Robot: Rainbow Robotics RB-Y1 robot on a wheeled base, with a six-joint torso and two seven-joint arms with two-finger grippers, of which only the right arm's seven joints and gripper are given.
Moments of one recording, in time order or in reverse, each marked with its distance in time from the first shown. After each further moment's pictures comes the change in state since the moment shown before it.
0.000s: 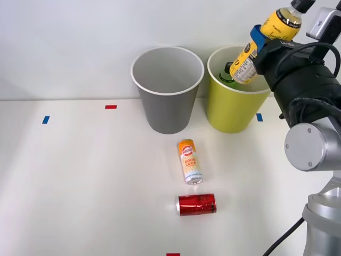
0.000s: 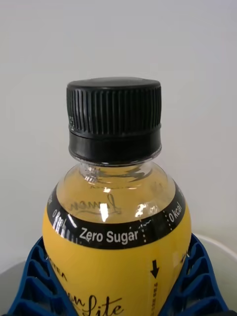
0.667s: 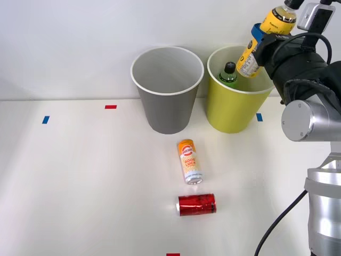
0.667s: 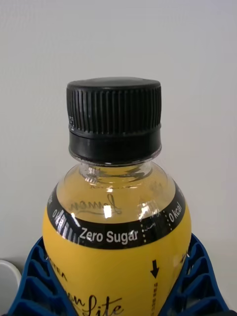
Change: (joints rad) arm -0.148 -0.099 -0.043 0.246 0.000 -0.053 0.024
